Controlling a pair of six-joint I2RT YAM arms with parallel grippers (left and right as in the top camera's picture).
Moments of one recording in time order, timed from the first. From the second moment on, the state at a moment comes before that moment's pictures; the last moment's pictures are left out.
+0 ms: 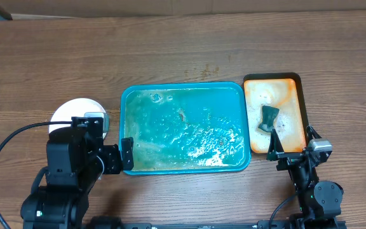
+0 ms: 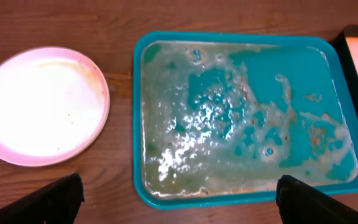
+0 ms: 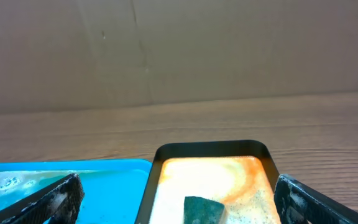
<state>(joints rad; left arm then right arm) -0.06 0.75 1.00 -1.07 0.08 -0.13 0.11 0.01 0.02 -0.04 -0.01 0.12</state>
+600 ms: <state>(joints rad) -0.04 0.19 0.32 -0.51 0.07 -0.13 0.11 0.01 0.02 -0.03 -0.01 0.12</state>
